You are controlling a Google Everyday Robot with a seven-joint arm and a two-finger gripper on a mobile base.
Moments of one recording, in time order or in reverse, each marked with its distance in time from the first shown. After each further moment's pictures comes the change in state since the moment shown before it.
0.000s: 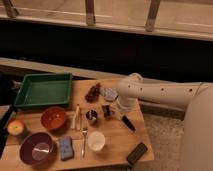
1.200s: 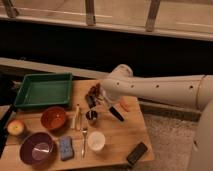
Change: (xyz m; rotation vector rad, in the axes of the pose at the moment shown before) arm -0.068 0.078 -0.064 0.030 -0.195 -0.219
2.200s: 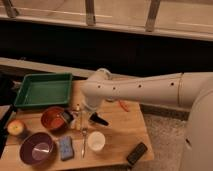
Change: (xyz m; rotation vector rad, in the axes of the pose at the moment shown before) arm -0.024 0.100 -0.002 -0.144 -0.018 -0.307
